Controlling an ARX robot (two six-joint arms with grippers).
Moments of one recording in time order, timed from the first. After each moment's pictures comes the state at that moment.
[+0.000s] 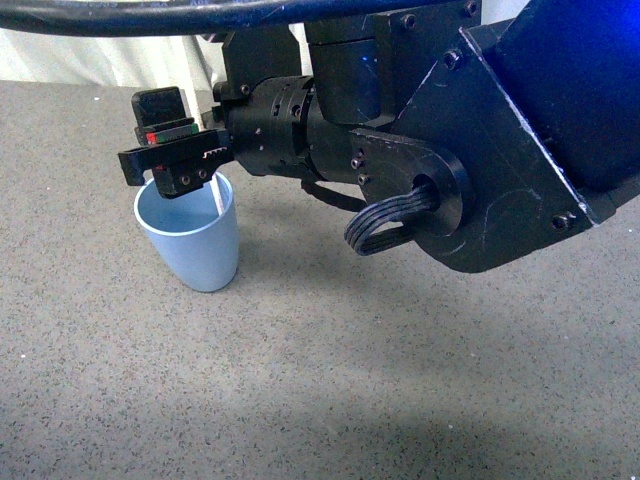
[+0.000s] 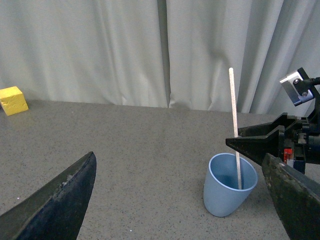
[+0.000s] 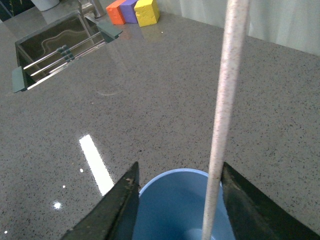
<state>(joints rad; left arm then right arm) 0.00 0.00 0.02 0.00 0.00 0.00 0.61 2.21 1.14 0.79 -0.43 0.14</state>
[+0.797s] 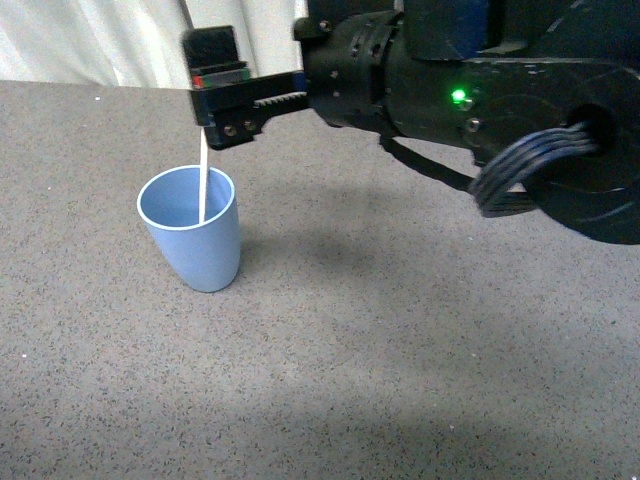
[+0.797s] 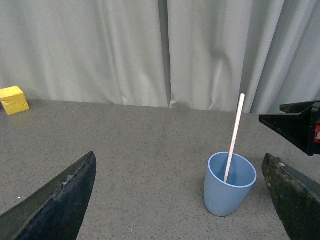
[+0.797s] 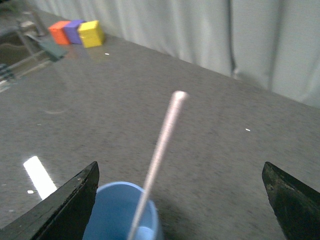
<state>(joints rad) 0.00 0.00 0.02 0.00 0.00 0.00 0.55 2.03 1.00 0.75 -0.19 0.07</state>
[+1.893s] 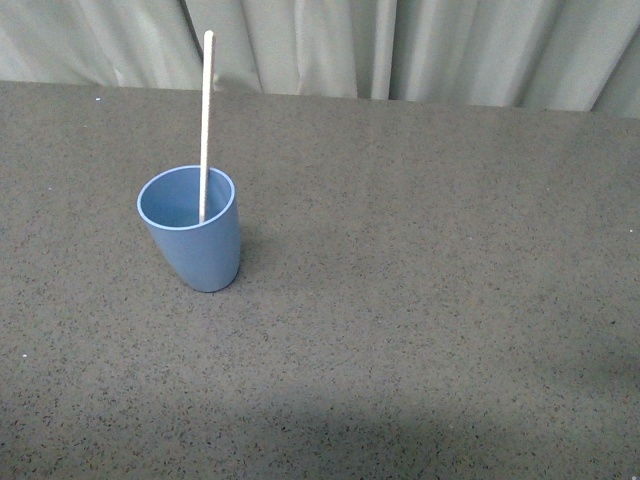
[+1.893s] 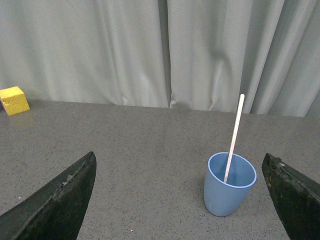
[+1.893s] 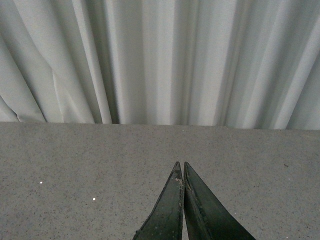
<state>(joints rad) 0.00 0.00 0.02 0.00 0.00 0.00 0.12 1.07 0.08 0.97 0.11 0.00</state>
